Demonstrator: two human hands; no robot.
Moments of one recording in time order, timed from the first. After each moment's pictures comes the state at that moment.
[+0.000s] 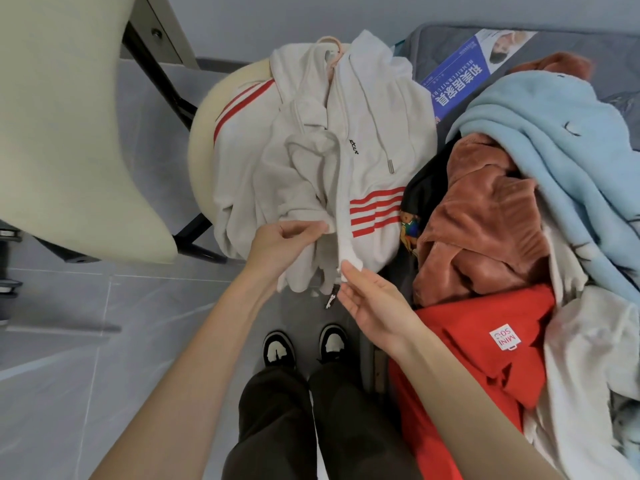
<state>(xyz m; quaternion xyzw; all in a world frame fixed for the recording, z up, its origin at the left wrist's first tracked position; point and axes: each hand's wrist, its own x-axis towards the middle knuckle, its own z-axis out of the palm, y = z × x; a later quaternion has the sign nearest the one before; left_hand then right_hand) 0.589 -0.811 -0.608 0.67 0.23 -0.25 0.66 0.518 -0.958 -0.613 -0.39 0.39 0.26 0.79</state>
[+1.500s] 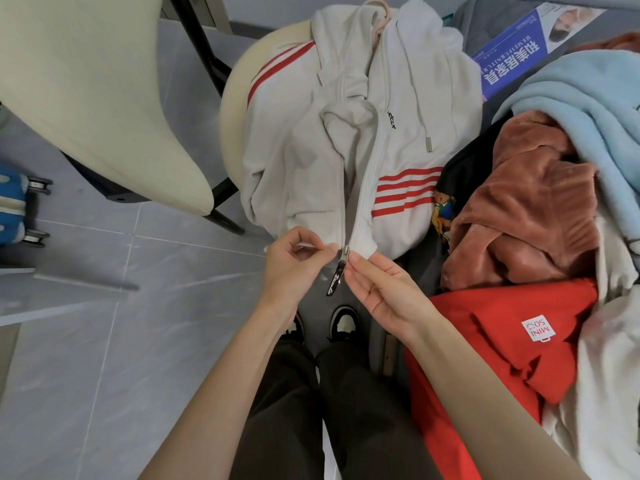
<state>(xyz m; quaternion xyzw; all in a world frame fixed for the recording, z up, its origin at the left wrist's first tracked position) 0.519 -0.800 -0.609 0.65 0.26 -0.14 0.70 0.507 -0.943 -0.610 -0.34 0.35 0.29 0.82</state>
